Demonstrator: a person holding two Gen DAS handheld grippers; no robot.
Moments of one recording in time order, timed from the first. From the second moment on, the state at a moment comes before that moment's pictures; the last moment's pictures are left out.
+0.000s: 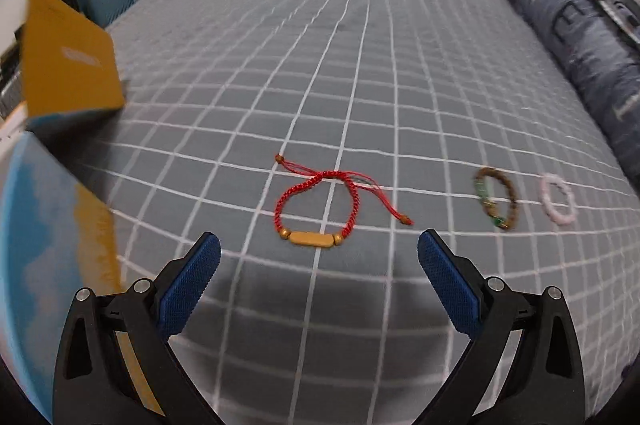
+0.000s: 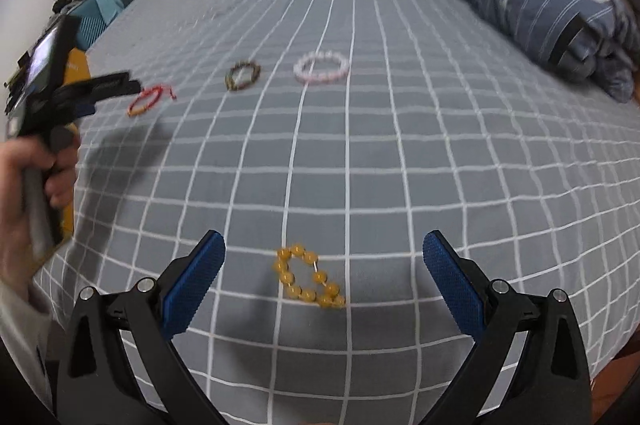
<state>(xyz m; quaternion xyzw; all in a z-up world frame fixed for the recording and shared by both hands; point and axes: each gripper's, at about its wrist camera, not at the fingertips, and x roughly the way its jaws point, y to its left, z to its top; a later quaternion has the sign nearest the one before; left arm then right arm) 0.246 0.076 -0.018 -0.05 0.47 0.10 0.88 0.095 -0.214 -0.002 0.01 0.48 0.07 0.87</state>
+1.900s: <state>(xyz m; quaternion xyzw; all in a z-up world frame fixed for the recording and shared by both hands) 0.285 0.066 -0.031 -0.02 0.49 0.07 0.87 0.104 -0.197 -0.033 -0.03 0.52 0.07 0.85</state>
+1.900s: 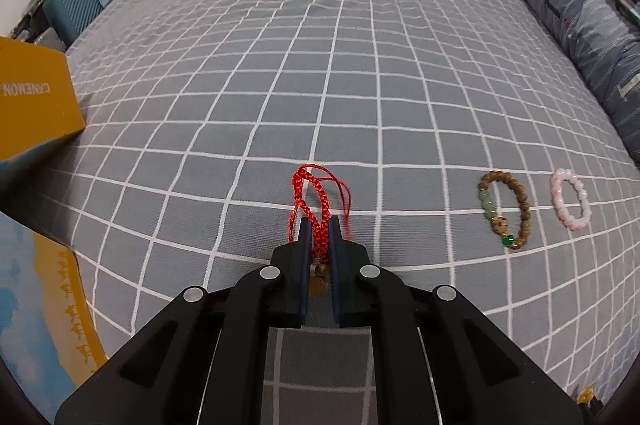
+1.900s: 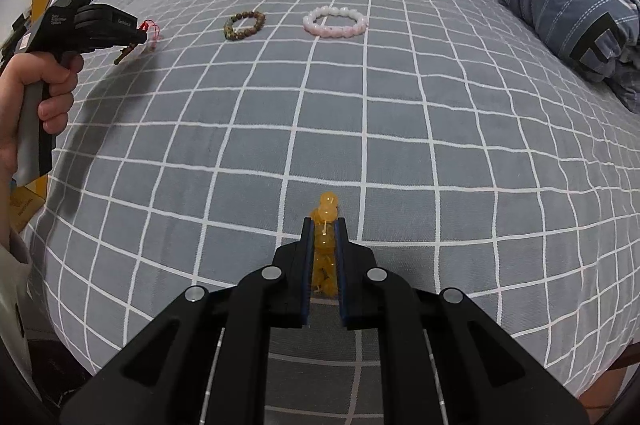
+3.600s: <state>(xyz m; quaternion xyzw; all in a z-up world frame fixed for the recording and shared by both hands) 0.055 0.044 0.064 0.00 0.39 0.02 0.92 0.084 -0.141 0.052 -0.01 0.39 0.10 0.92</state>
